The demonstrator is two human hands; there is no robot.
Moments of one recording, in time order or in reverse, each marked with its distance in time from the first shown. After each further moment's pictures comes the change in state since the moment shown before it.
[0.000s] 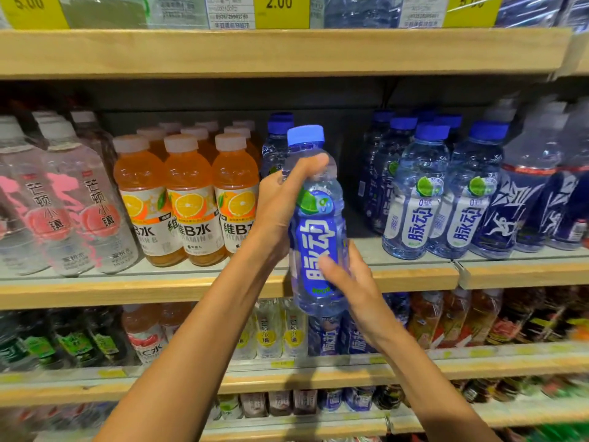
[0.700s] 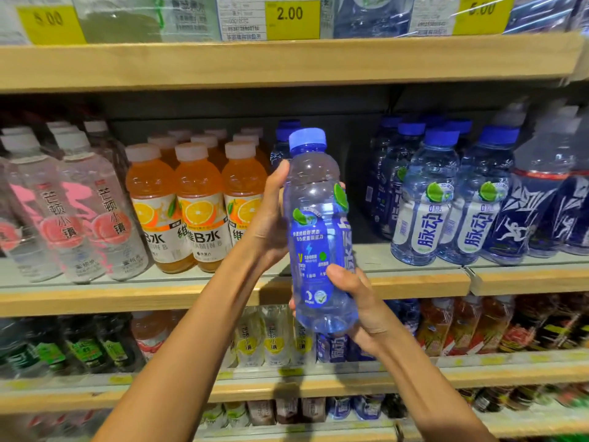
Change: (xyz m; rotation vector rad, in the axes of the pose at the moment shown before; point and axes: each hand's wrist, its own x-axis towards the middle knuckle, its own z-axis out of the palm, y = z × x) left_hand 0.007 0.002 -0.026 -0.195 -0.214 -0.180; right_hand 0.006 0.004 0.008 0.279 -0.157 0.145
